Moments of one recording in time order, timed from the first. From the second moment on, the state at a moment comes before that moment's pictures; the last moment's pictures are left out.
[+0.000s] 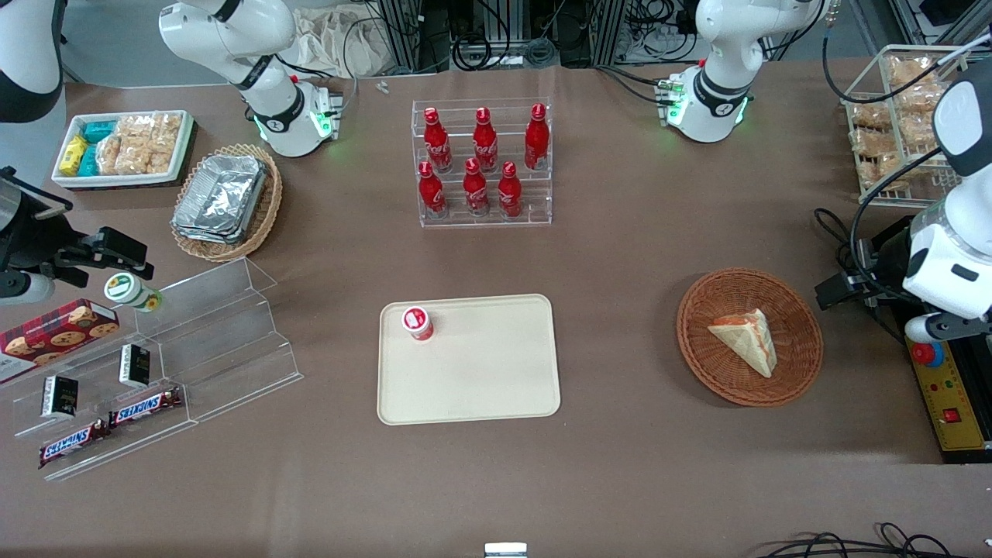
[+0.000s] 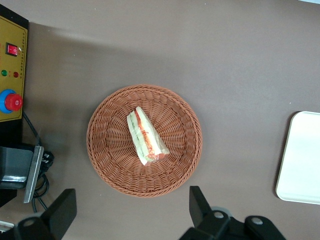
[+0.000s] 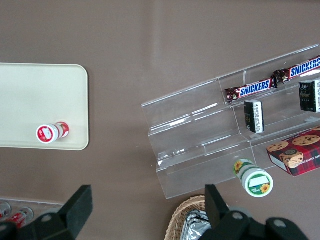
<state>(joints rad) 0.19 0.19 -0.28 -1.50 0.06 1.72 -0.27</state>
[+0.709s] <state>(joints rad) 0.19 0.30 -0.29 -1.49 0.06 1.79 -0.45</state>
